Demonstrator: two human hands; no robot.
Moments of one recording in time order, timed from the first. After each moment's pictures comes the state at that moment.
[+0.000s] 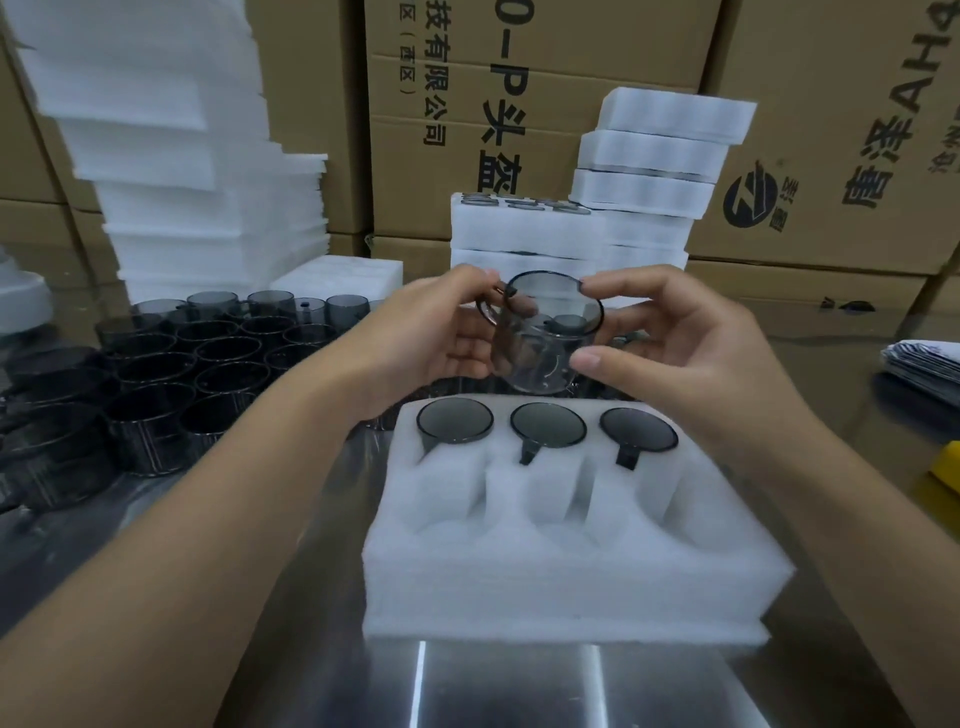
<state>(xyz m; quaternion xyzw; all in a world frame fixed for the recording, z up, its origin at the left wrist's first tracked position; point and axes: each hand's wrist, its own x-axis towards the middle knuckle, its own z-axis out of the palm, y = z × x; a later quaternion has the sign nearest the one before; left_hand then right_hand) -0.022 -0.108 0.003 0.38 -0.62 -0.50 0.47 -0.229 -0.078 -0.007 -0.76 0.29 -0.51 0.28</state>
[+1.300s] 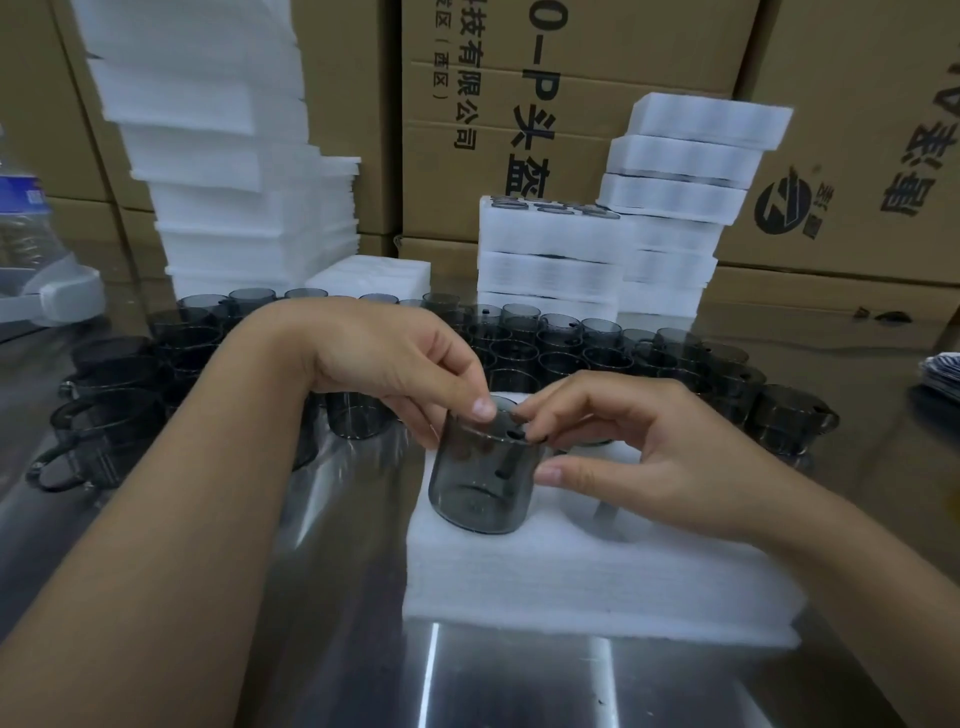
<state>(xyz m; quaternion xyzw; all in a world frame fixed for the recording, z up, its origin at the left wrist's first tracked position) 0.031 -0.084 0.023 0.42 -0.78 -0.45 0.11 -0.199 -0.048 -0.015 -0.85 0.28 -0.32 0.31</state>
